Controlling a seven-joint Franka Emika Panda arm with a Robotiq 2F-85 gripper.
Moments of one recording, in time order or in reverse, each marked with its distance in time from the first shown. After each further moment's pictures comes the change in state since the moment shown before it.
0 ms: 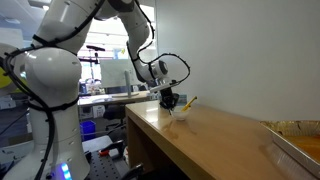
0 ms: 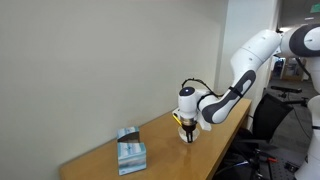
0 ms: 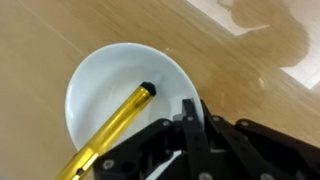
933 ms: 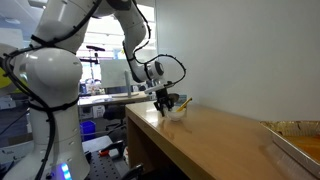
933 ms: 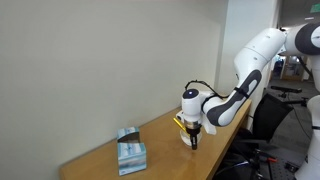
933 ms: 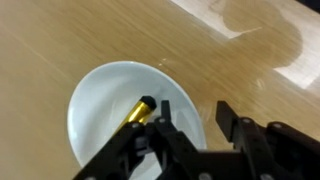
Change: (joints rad) arm 0.016 -0.037 0.013 -0.067 0.025 0.000 0.055
